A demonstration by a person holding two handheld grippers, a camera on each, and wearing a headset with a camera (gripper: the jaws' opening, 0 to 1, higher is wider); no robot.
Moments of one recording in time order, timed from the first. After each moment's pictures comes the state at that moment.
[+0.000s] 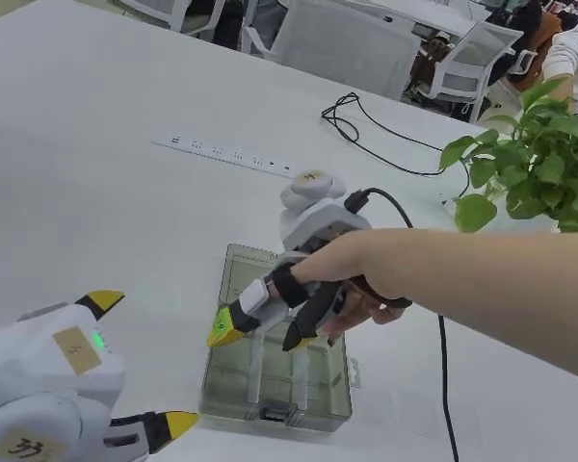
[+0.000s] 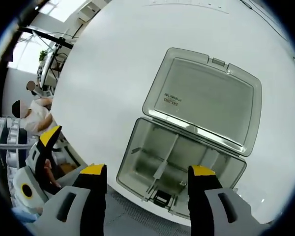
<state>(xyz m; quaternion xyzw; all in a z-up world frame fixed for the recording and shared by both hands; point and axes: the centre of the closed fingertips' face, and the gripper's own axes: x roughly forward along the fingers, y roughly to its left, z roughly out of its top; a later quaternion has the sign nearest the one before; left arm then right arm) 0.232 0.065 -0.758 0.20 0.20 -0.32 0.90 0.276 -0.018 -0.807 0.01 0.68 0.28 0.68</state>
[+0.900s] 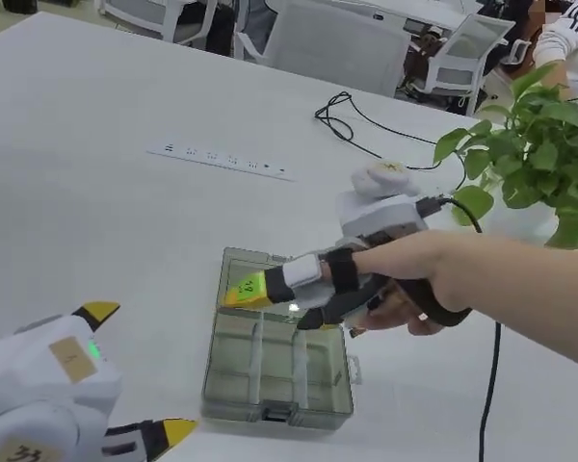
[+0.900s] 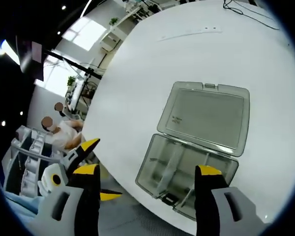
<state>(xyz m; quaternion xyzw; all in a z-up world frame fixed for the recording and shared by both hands) 0.230 0.064 -0.762 0.21 0.21 -0.32 0.90 0.287 -0.032 -0.751 0.14 0.57 0.36 0.73</state>
